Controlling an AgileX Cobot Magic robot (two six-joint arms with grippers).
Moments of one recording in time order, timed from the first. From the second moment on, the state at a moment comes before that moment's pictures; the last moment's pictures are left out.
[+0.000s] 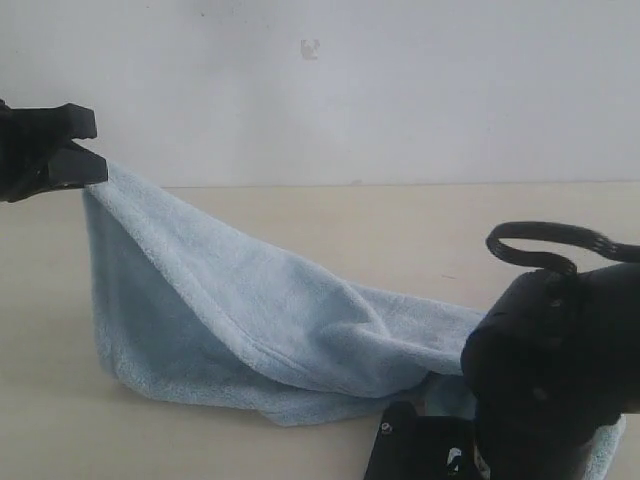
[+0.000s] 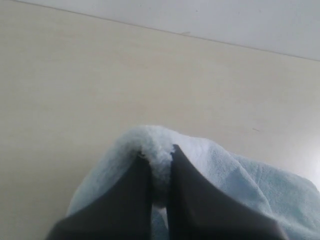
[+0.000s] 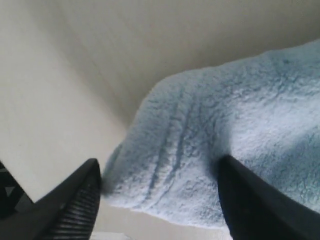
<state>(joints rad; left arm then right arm) -0.04 1.39 -0.93 -0.96 0.46 0.64 0.84 1.61 -0.75 -0.02 0.90 -0.39</state>
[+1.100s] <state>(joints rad) -0.04 1.33 -0.93 -0.87 0.52 0.63 0.76 0.98 -0.75 -0.55 1.17 0.25</state>
